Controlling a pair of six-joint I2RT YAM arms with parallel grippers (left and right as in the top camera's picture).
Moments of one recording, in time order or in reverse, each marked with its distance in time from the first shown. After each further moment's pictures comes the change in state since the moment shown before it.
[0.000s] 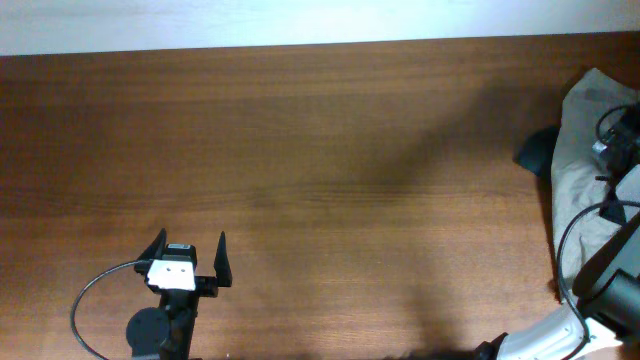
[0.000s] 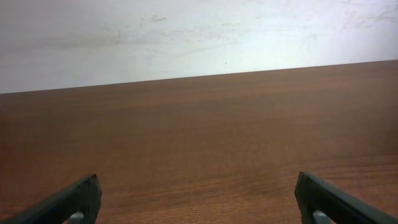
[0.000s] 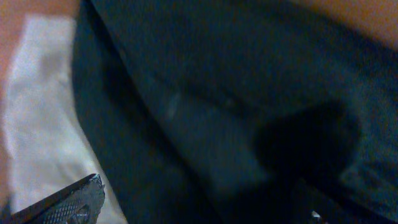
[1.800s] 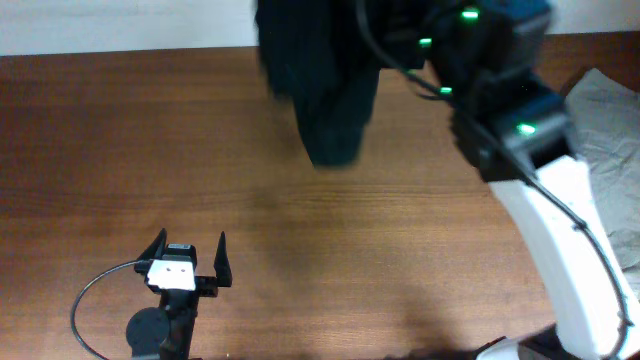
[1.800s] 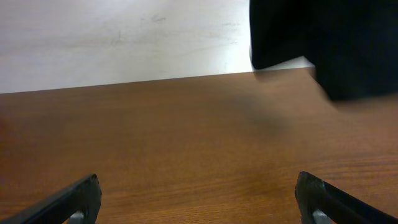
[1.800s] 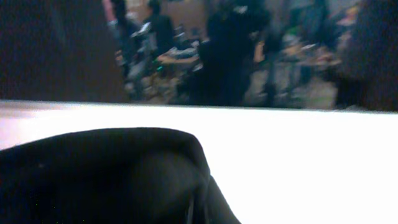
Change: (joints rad) left arm 0.000 0.000 0.000 0.000 0.000 0.000; right arm 1.117 -0.300 0.748 -0.337 -0.029 0.002
